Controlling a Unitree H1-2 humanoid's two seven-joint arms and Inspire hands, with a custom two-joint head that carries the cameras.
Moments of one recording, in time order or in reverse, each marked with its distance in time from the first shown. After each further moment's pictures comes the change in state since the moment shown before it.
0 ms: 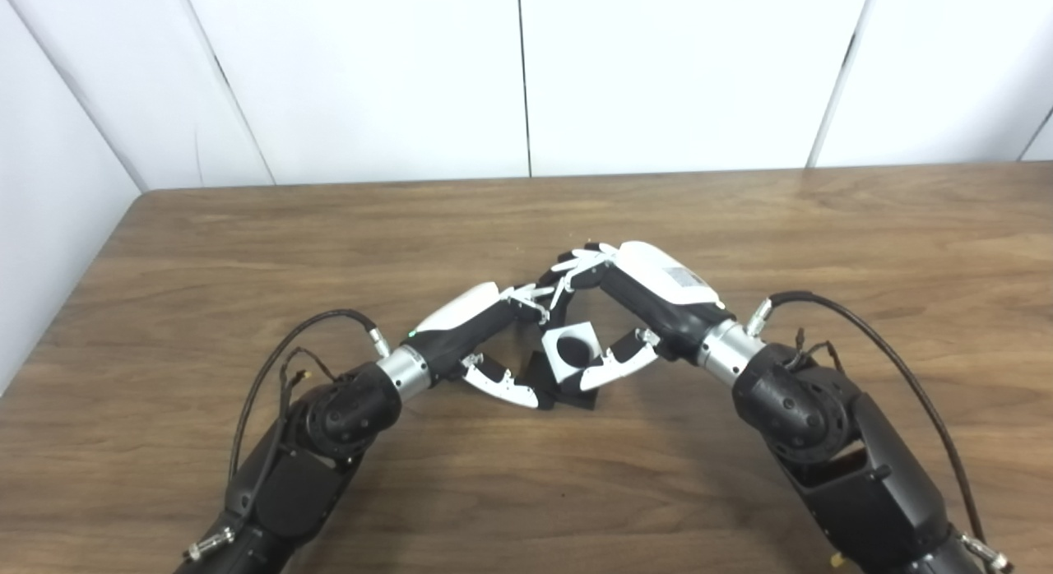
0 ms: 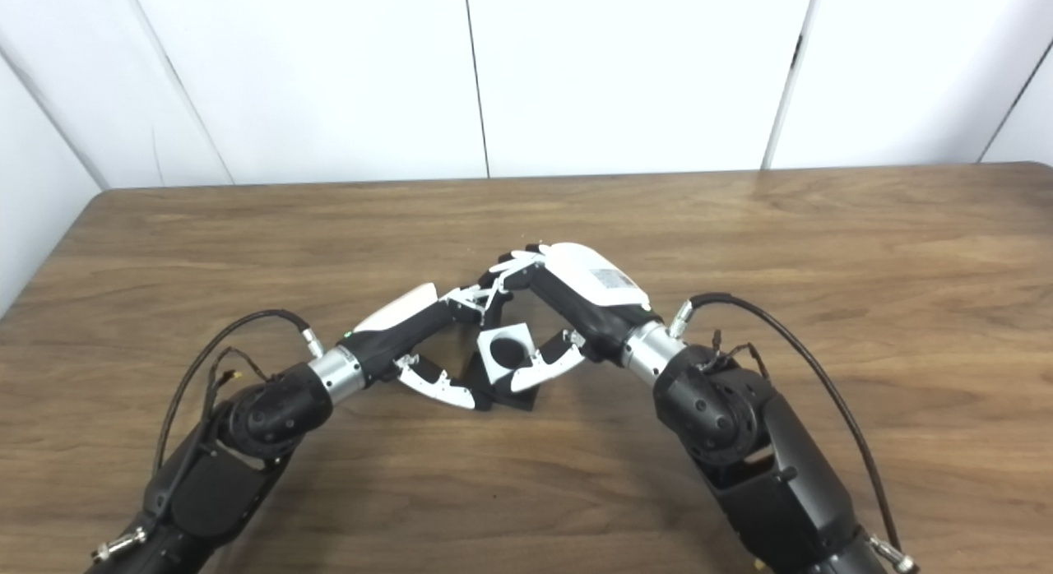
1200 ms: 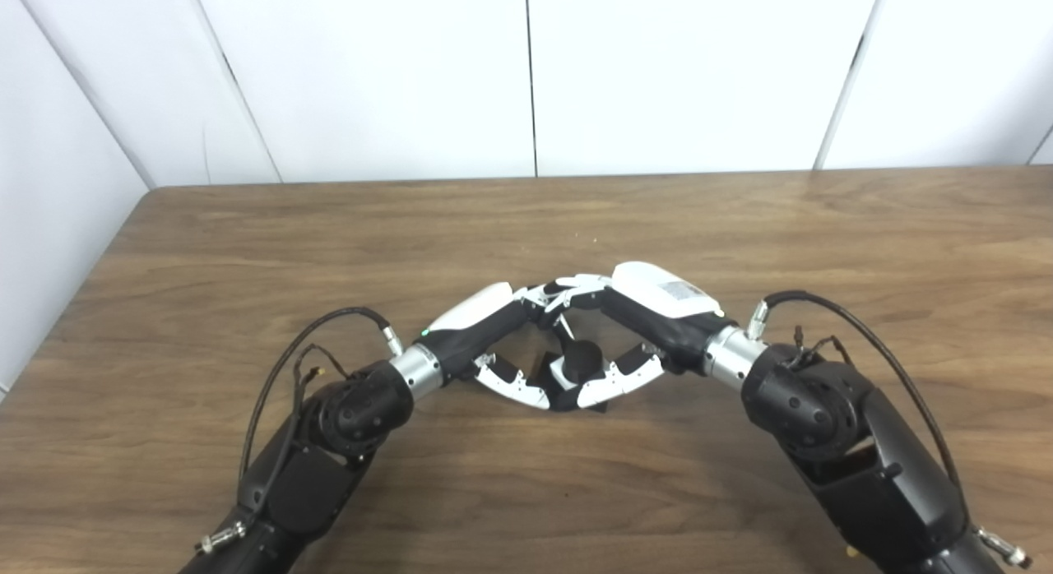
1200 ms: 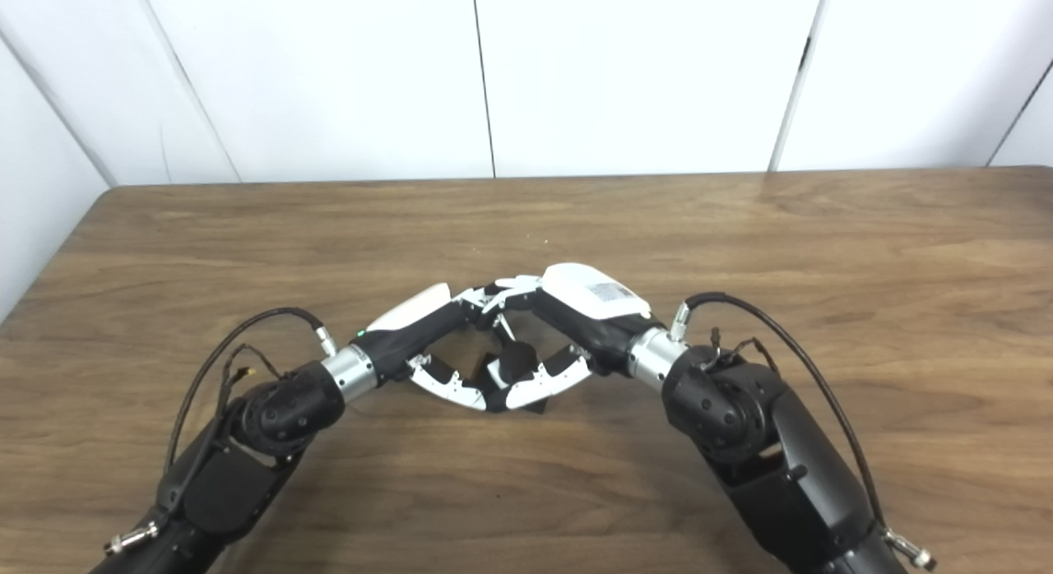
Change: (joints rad) left arm -0.005 -0.009 -0.009 0.001 0.004 0.003 0.001; right arm -0.021 -0.032 0.028 -0.010 -0.045 0.016 0.138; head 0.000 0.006
